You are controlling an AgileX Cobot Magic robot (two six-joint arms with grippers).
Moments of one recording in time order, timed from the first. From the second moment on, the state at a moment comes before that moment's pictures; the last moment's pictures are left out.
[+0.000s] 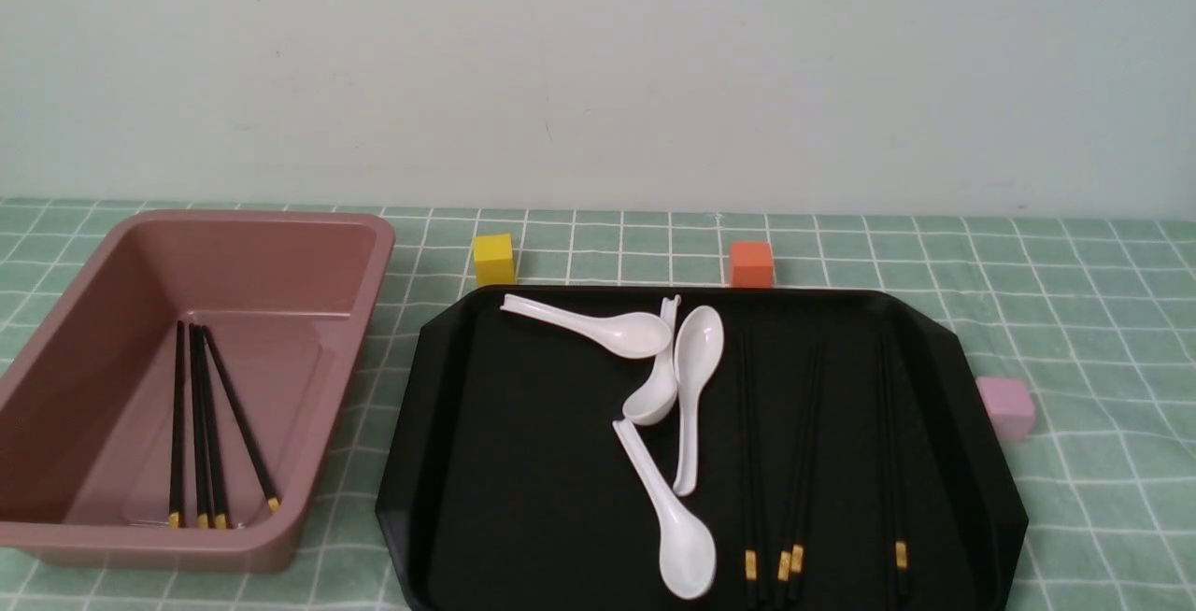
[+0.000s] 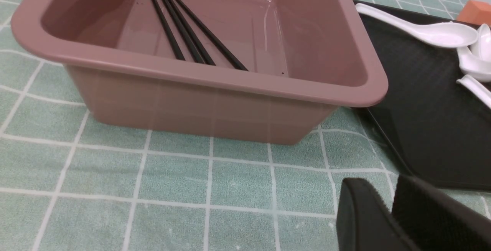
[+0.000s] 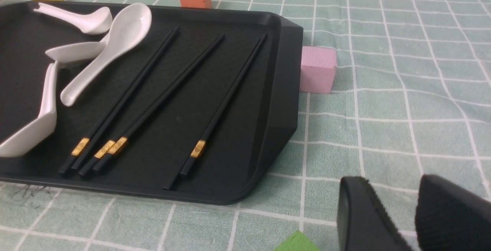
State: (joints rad) right arm 0.13 -0.01 0.02 -0.05 0.37 0.12; left arm -0.13 -0.01 0.03 -0.09 0.39 -0.19
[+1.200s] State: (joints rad) right arm 0.13 0.77 -0.61 0.47 0.76 0.02; left arm -0.13 -0.01 0.03 -0.09 0.39 -0.19
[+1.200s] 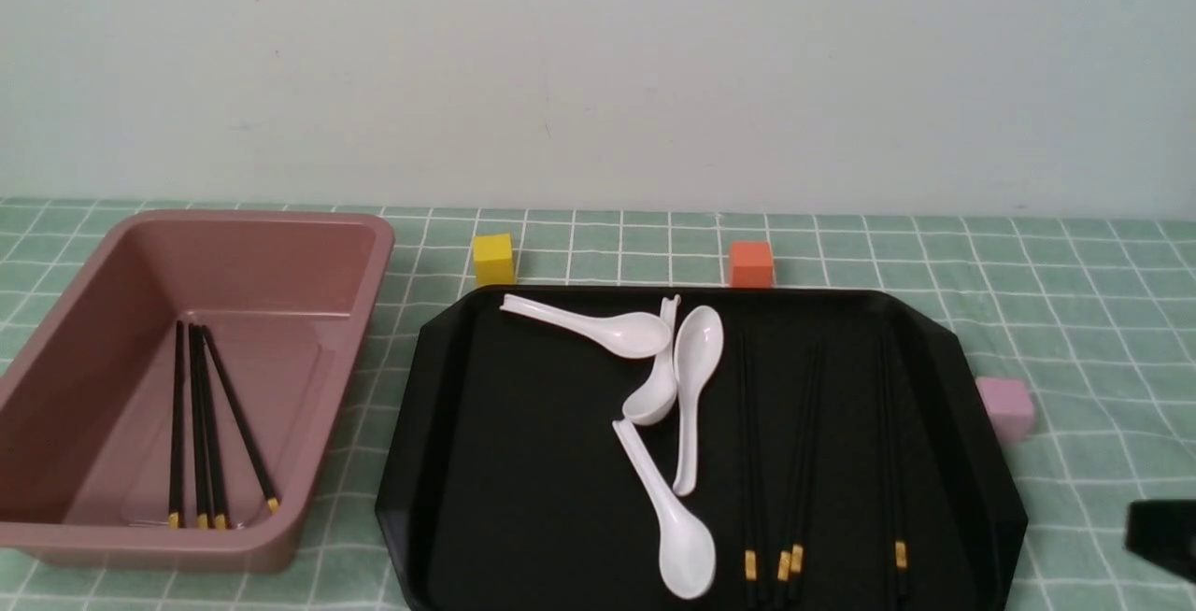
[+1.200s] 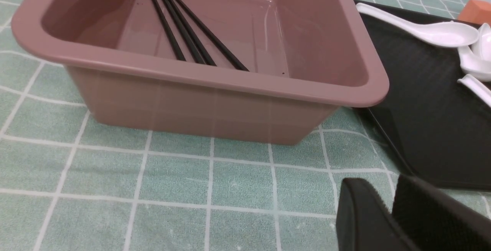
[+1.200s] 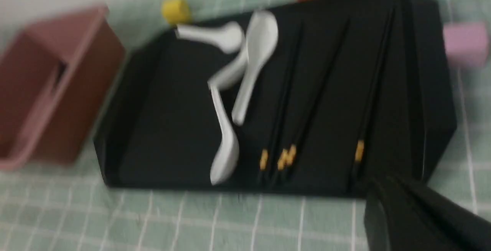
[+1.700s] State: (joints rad) right arm 0.56 1.72 -1.14 0.30 0.85 0.14; left arm -0.13 -0.01 0.03 -0.09 0.39 -0.19
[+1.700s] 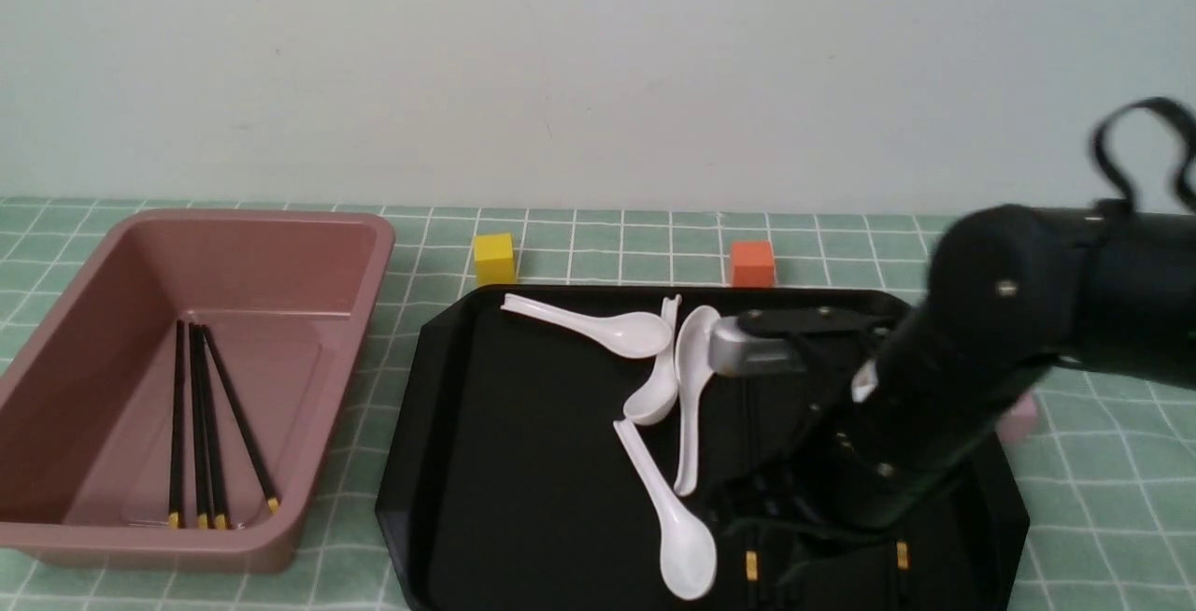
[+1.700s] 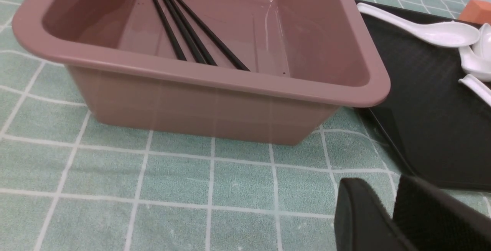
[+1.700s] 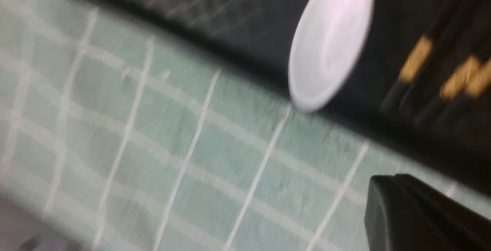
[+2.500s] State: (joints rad) right arm 0.57 1.98 -1.36 0.01 0.84 0.52; left arm -0.13 -0.01 0.03 -0.09 0.39 -0.19
